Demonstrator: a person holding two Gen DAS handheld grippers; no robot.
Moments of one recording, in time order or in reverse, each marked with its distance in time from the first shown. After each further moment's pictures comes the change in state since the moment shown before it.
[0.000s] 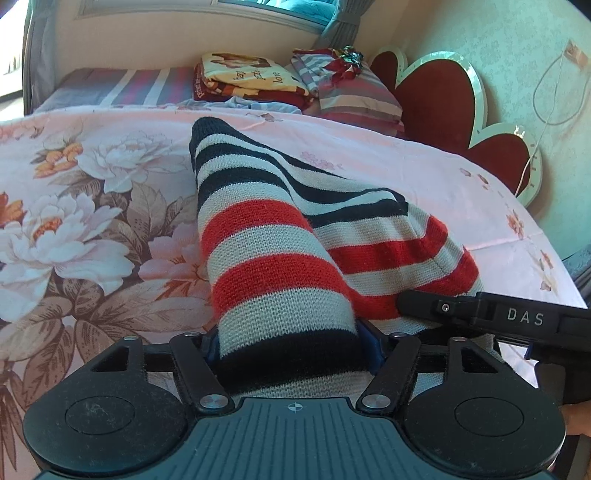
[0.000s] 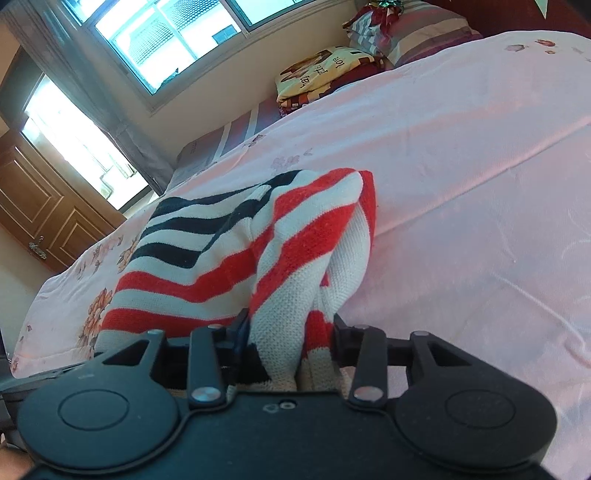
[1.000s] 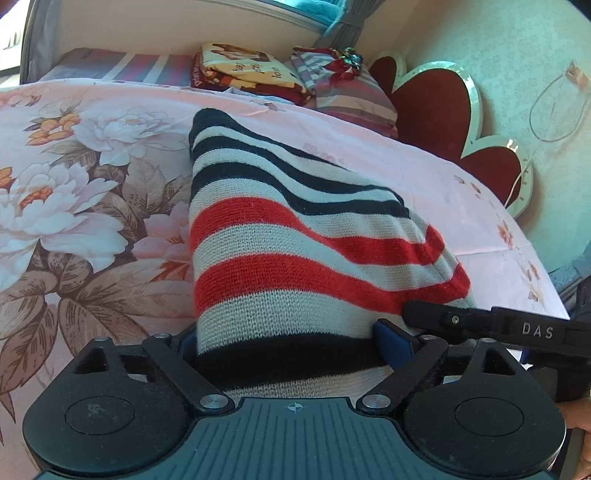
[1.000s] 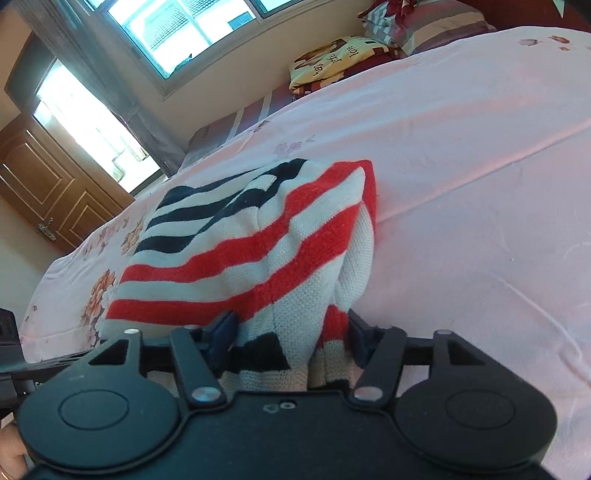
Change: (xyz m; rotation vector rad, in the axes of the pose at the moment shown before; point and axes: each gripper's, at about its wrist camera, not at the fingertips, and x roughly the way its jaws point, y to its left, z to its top) left arm 0.012 0.019 -0.010 -0.085 0.006 -0.084; right arm 0.005 -0.018 0.001 -0.049 0.069 0.065
